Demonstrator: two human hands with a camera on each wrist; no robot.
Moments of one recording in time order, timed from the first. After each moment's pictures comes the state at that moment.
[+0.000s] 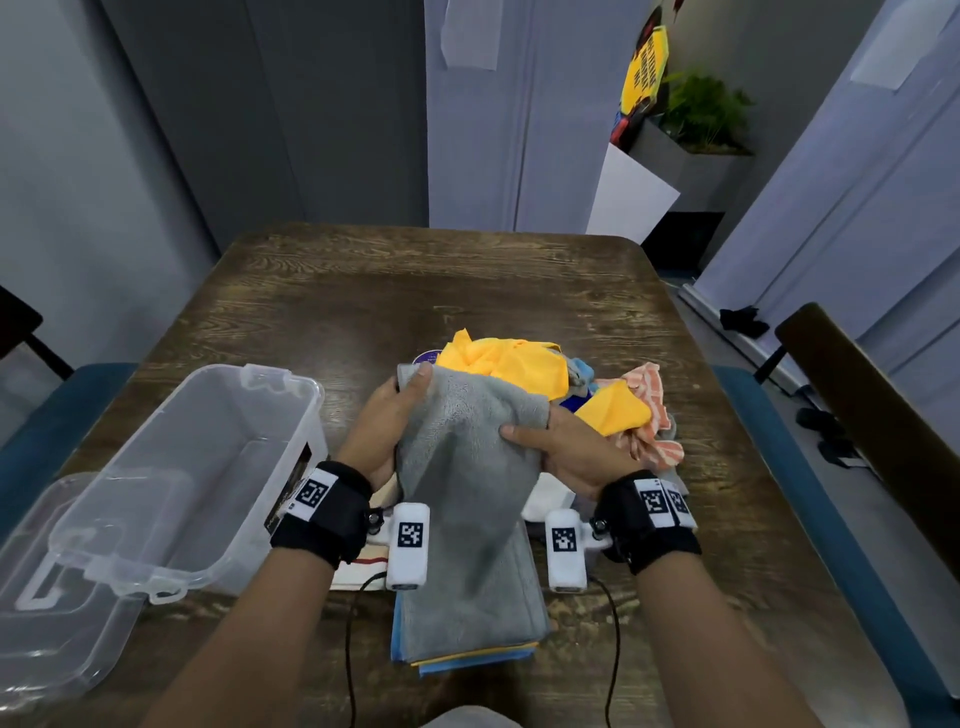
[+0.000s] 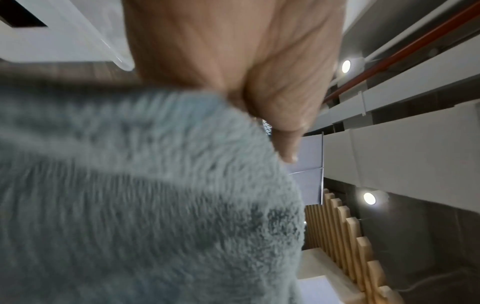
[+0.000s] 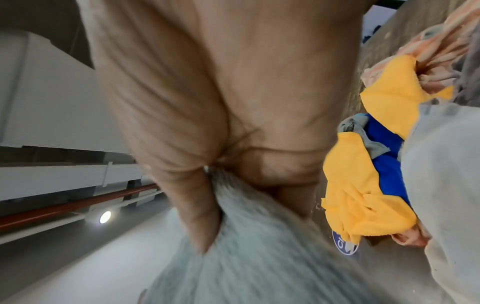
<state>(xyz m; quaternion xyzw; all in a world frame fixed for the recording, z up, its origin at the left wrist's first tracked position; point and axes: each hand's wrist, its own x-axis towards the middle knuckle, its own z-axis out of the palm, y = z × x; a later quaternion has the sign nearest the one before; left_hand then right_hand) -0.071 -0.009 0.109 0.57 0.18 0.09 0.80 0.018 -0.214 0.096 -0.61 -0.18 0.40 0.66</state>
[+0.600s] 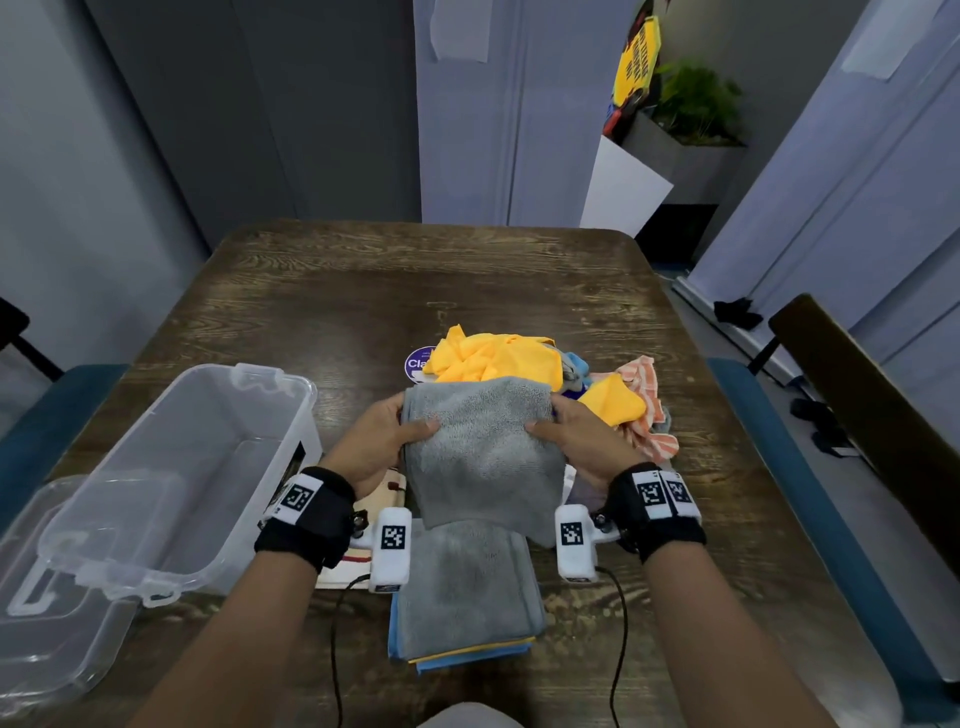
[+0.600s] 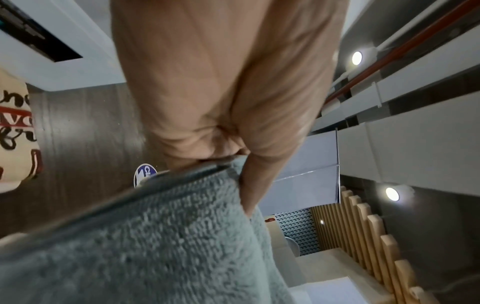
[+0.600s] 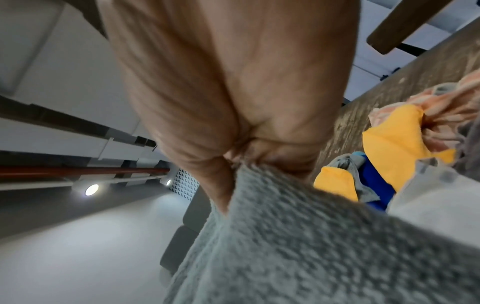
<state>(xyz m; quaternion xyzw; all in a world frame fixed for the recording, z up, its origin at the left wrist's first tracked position) -0.073 0.008 0.076 0.62 0.15 -0.03 0.77 0.042 -0.230 0.077 -0.69 -0.15 0.33 0.62</state>
